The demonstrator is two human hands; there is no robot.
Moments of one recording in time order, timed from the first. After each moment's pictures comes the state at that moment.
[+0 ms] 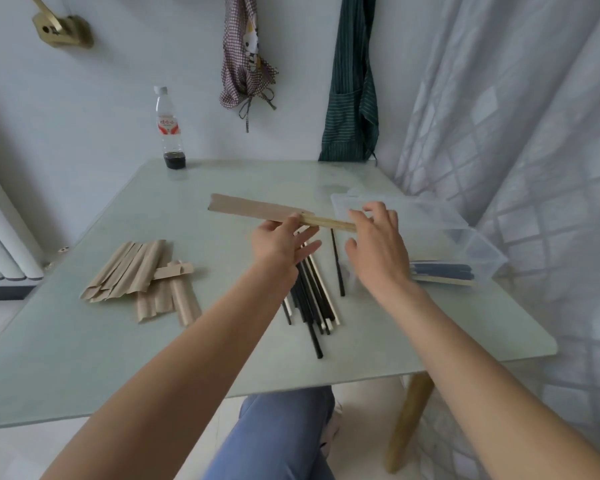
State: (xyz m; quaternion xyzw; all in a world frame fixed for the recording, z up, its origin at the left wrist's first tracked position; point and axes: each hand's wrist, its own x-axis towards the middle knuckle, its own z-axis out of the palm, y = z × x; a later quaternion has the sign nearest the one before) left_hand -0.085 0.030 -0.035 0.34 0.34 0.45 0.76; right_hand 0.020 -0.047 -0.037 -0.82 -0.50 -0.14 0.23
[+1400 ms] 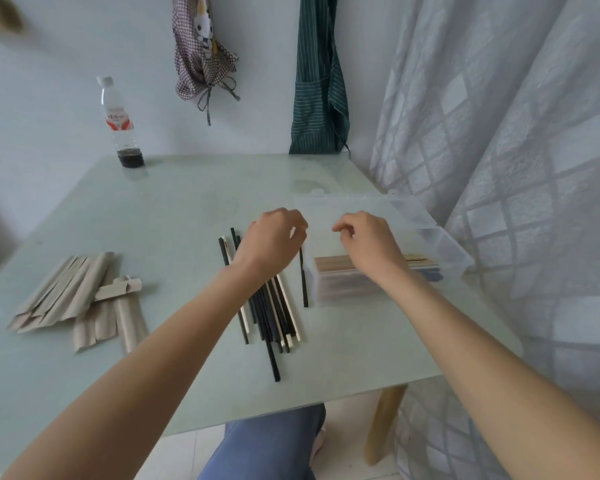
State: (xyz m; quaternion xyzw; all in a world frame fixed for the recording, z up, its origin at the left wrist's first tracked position) left_hand -0.040 0.054 -0.037 0.90 0.31 0.24 0.19; right_hand 0.098 -0.038 -0.036 -0.81 -0.51 -0.01 0.28
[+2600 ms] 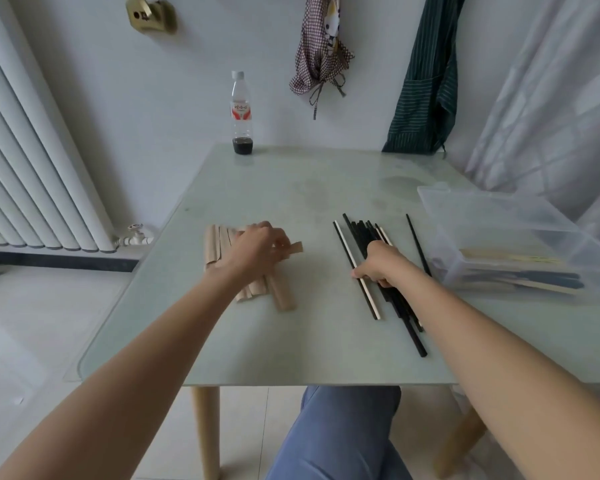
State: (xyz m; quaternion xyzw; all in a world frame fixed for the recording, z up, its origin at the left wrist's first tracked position) left_hand -0.247 0.147 -0.097 0.89 0.41 0.17 0.12; right_hand -0.055 0.053 -0.083 -0.88 -0.41 0.23 0.09
